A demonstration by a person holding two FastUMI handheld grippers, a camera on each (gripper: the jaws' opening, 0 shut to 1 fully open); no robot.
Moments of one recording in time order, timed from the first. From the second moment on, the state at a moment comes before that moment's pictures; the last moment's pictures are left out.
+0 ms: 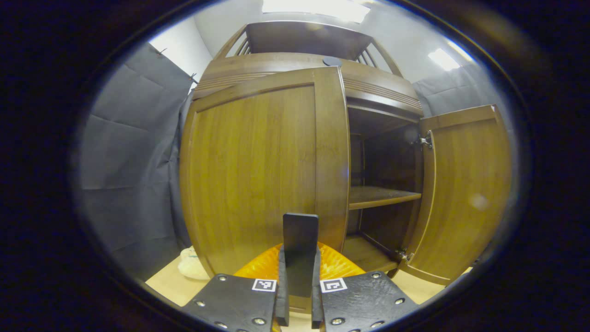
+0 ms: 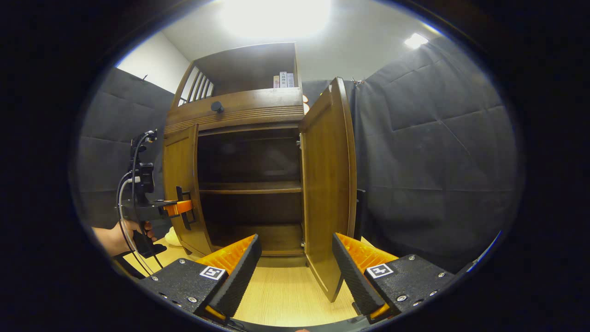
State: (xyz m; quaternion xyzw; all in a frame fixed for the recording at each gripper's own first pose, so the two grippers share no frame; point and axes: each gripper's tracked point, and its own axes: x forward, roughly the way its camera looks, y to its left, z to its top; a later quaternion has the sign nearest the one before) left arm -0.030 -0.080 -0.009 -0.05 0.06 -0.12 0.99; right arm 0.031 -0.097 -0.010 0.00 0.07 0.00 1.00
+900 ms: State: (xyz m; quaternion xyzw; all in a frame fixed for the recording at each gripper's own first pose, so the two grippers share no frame) left arm -0.122 0.042 -0.005 -0.01 0.05 -0.07 1.00; right arm 0.007 -0.020 -0.009 0.00 0.06 0.06 1.00
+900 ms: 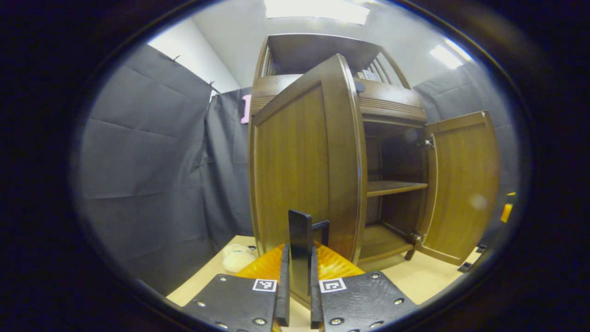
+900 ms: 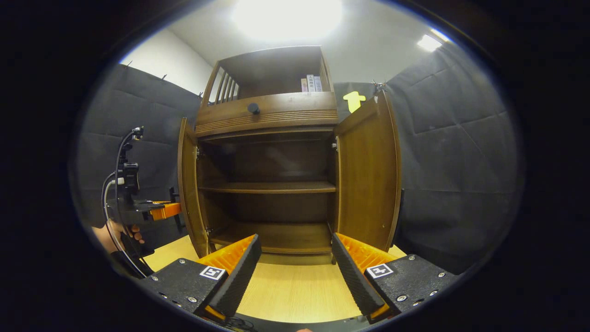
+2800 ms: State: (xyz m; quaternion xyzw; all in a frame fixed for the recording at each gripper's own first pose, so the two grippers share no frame) left arm -0.335 0.090 0.067 -0.01 0.00 0.03 1.00; right arm -0.060 -0.079 0.037 0.02 0.02 0.03 1.00
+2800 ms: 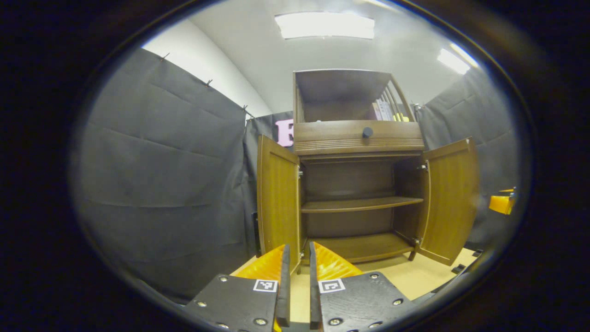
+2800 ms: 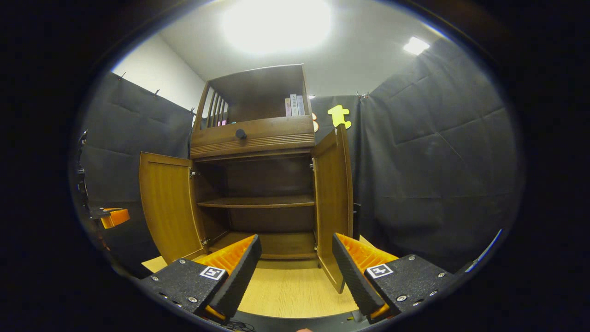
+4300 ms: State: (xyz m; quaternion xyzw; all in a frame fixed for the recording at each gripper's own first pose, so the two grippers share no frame) left arm -0.404 0.082 0.068 0.01 0.00 0.05 1.00; right arm -0.095 -0.083 0.029 0.01 0.02 0.02 1.00
